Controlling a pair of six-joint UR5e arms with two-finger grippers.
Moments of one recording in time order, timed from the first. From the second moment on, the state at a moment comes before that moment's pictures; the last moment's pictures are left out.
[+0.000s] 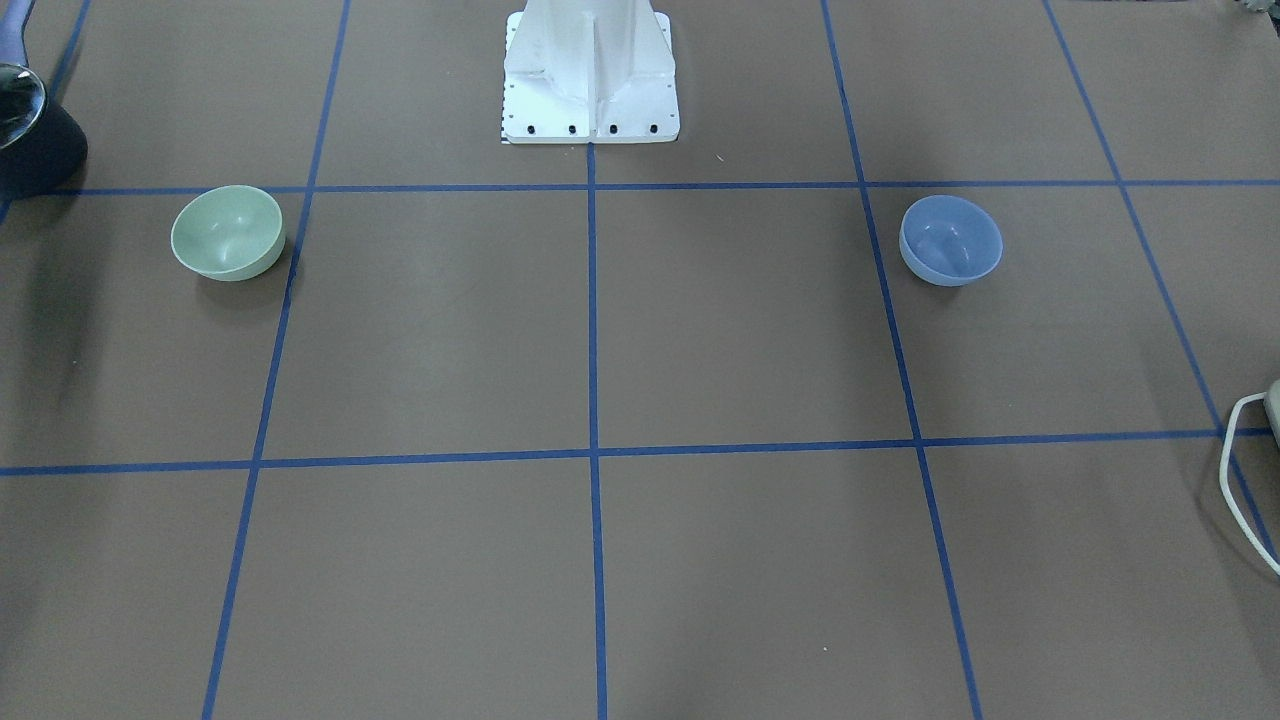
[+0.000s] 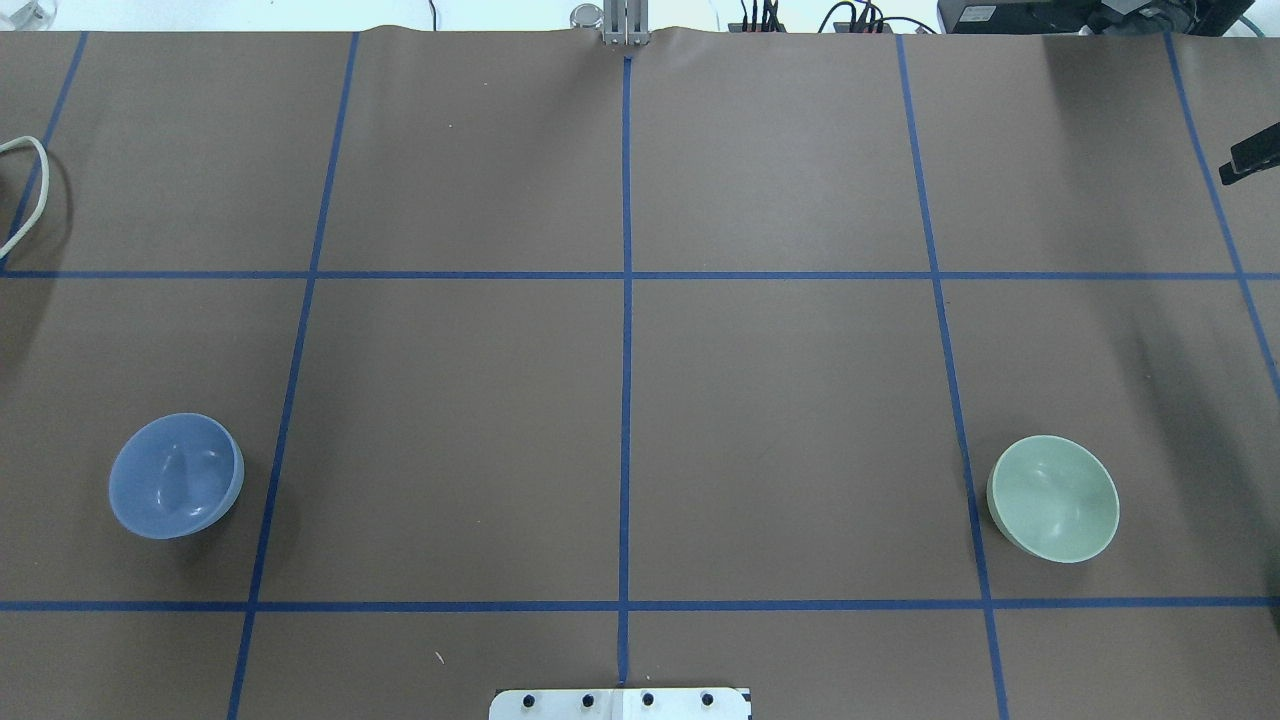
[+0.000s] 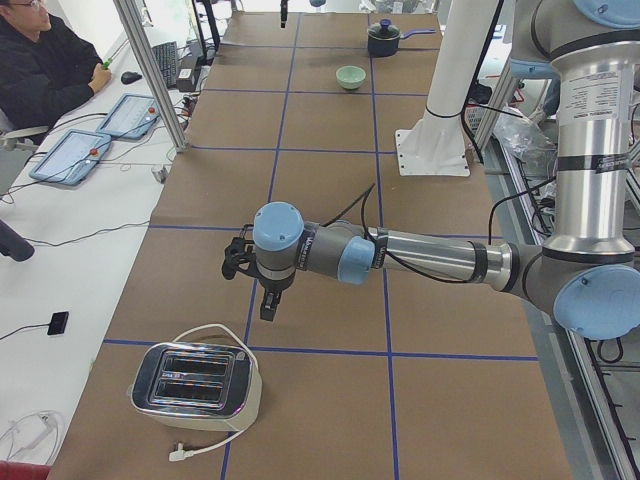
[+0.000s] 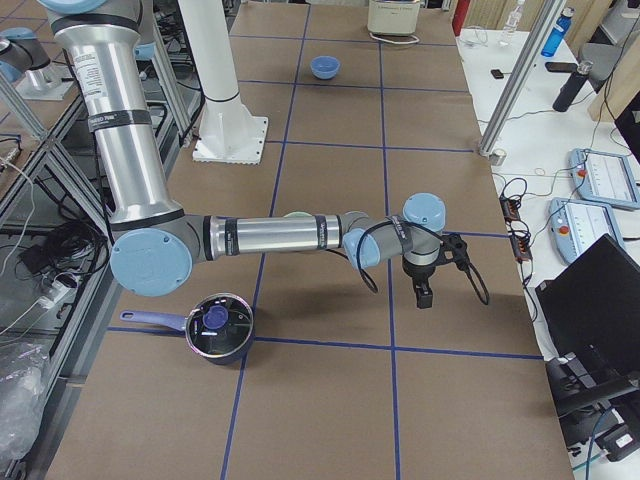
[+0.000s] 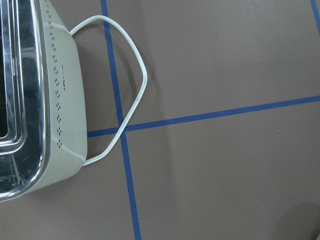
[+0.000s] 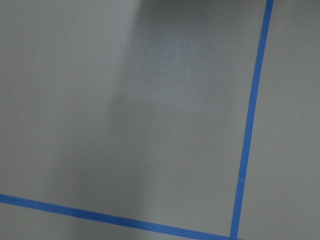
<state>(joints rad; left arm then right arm) -1.54 -1.51 -1.76 -1.71 -2.44 -0.05 1.38 -1.37 1.44 -1.22 2.25 0.33</state>
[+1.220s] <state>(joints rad) -1.29 -1.43 -1.81 -2.07 -2.34 -0.63 1.19 -1.76 1.83 -1.10 2.33 0.62</state>
